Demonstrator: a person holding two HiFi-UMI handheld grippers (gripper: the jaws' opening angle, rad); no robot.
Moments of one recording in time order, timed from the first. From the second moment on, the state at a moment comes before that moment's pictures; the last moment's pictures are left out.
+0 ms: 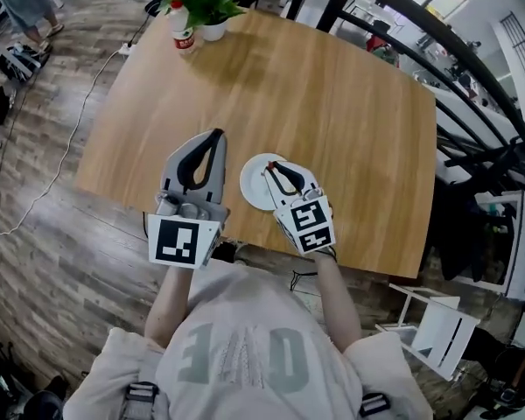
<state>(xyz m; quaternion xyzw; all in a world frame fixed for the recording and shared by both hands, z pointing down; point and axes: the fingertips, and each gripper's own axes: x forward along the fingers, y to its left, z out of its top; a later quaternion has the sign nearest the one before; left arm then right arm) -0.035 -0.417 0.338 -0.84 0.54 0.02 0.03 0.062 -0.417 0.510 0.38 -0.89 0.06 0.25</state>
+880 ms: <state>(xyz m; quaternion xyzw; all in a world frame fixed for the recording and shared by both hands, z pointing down) -0.084 -0.426 0.368 -0.81 0.59 0.00 0.01 0.028 -0.406 0.634 0.20 -0.86 0.09 0.47</state>
